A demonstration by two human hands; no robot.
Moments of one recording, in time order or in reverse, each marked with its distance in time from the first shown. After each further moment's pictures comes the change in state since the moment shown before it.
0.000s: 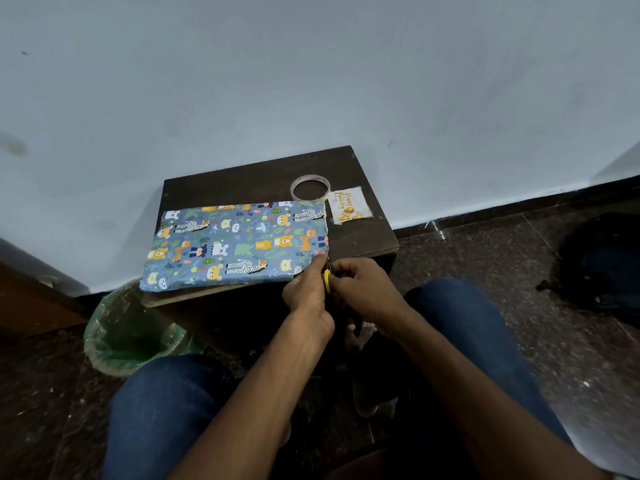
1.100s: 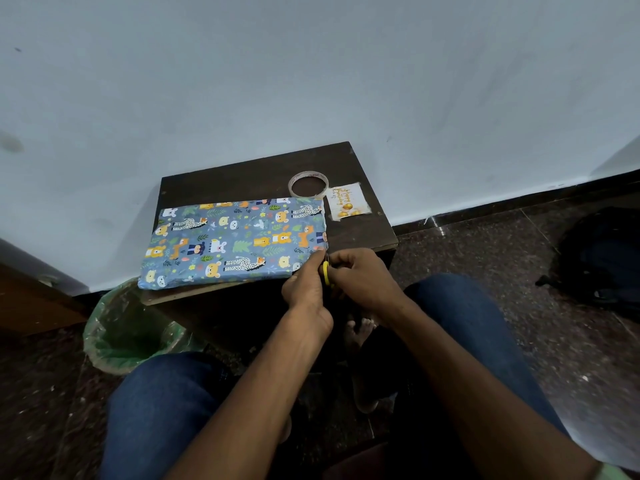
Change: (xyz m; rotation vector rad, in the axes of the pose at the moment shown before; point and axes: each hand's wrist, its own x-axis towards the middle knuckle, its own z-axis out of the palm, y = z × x) left_hand -0.007 0.002 -0.001 0.006 -0.014 -0.023; right_hand 0.001 -0.010 -0.005 0.024 0.007 0.020
